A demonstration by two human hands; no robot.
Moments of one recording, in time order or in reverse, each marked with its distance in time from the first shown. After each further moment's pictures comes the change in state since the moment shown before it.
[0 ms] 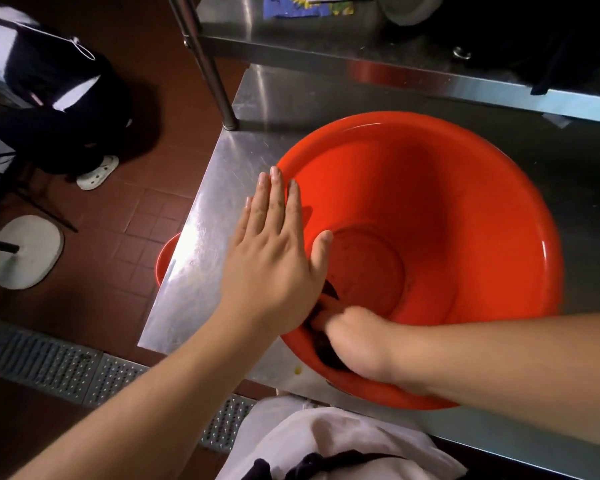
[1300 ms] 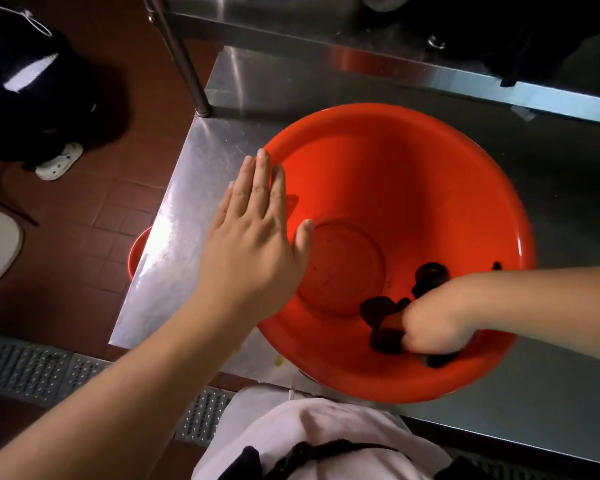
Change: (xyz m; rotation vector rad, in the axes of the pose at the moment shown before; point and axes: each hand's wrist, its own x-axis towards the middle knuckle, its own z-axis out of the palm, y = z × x) left_hand 0.009 -0.004 0.011 0.060 0.034 0.140; right_hand -0.041 0.097 0.011 -0.100 -0.583 0.269
